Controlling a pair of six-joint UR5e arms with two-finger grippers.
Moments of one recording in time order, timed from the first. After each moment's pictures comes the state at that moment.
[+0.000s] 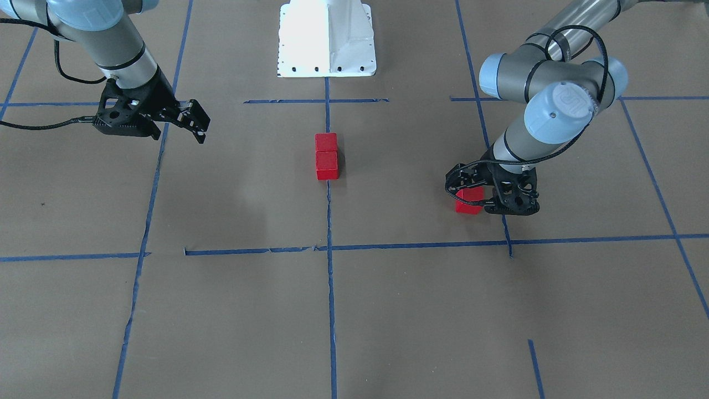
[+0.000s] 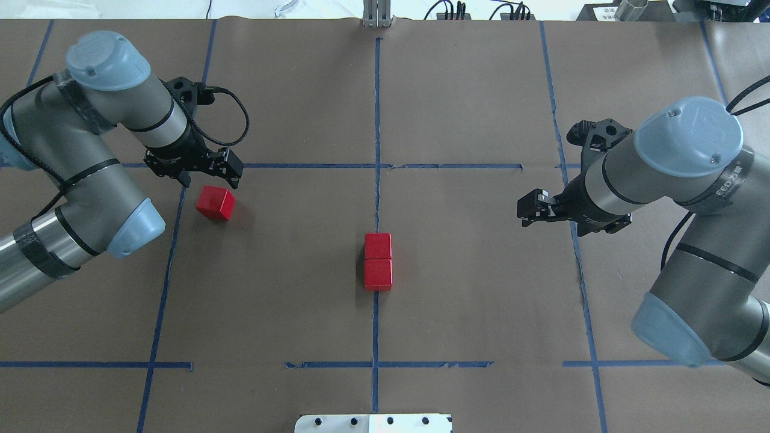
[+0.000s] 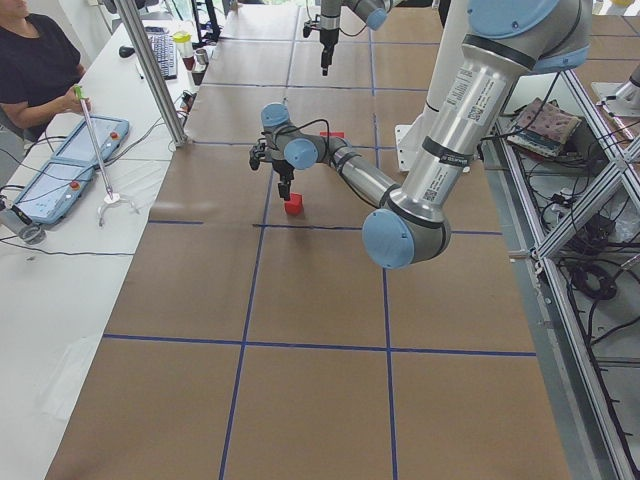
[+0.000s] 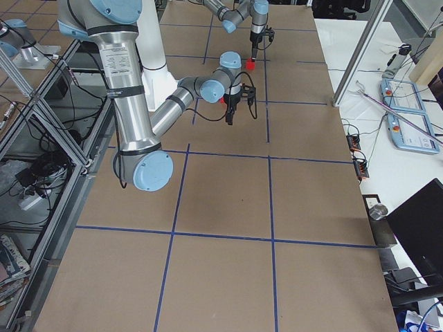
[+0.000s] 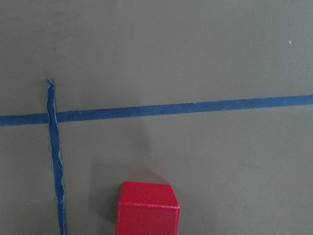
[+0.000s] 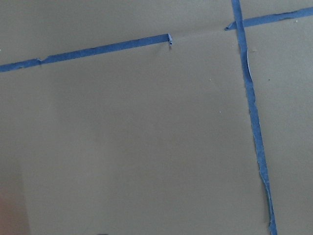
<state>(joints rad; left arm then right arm) -0.79 -2.04 -1.60 -1.69 -2.13 -0.91 0.70 -1.34 2.07 -1.56 2.01 1.24</state>
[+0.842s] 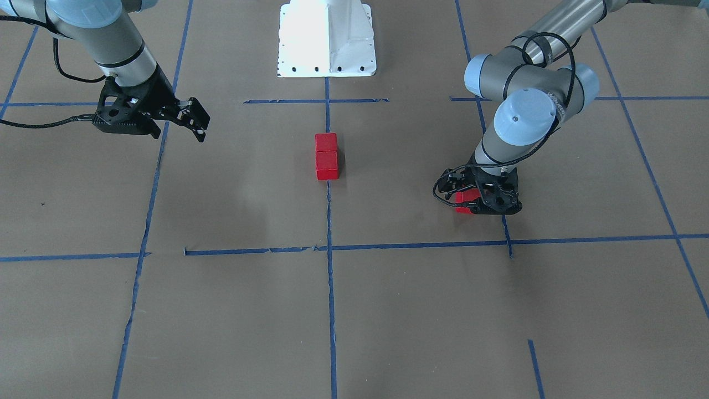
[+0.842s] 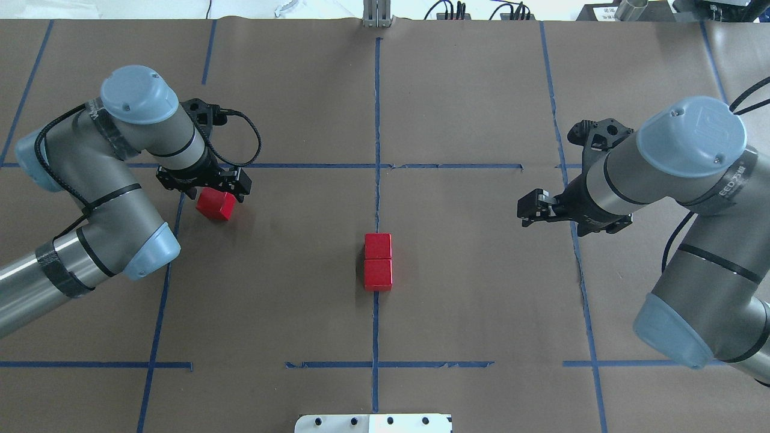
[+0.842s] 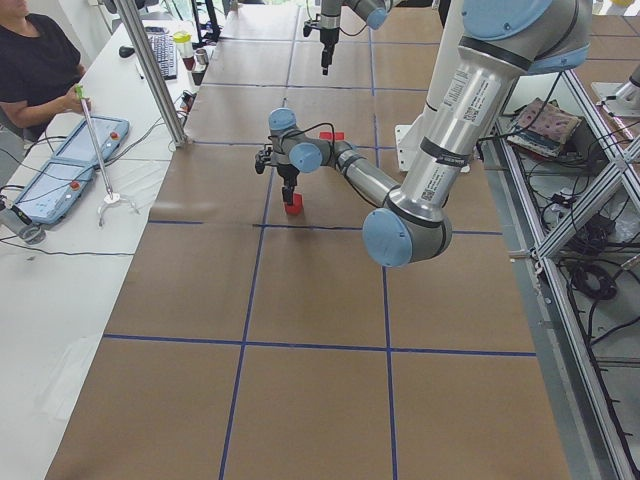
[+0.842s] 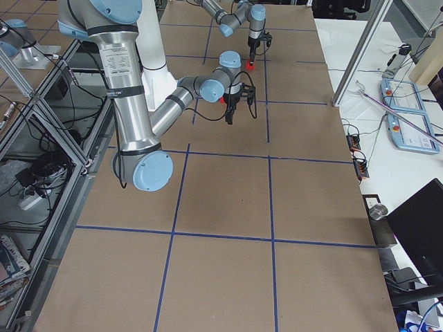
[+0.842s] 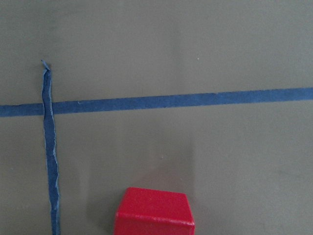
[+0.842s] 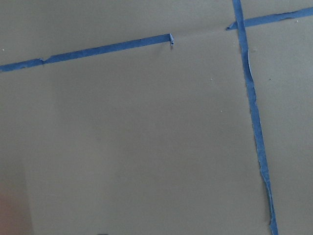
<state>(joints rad) -0.76 -2.04 -1.58 -1.70 -2.08 -0.91 0.70 -1.34 2.08 -1.56 2.01 1.24</state>
